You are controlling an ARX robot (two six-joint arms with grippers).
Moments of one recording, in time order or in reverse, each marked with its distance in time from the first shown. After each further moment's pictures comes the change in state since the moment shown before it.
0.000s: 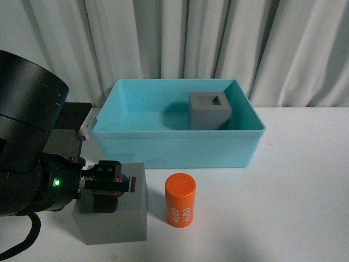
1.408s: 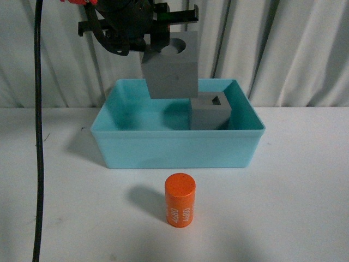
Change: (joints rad) left arm -0.022 0.271 0.944 -0.400 0.024 -0.007; right arm 0.000 0.000 0.000 0.000 0.000 0.000
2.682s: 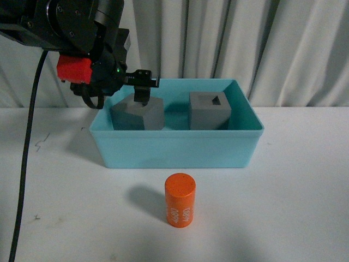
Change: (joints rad) left arm 0.110 0.190 -0.039 0.117 -0.069 0.141; right arm 0.000 0.000 0.000 0.000 0.000 0.000
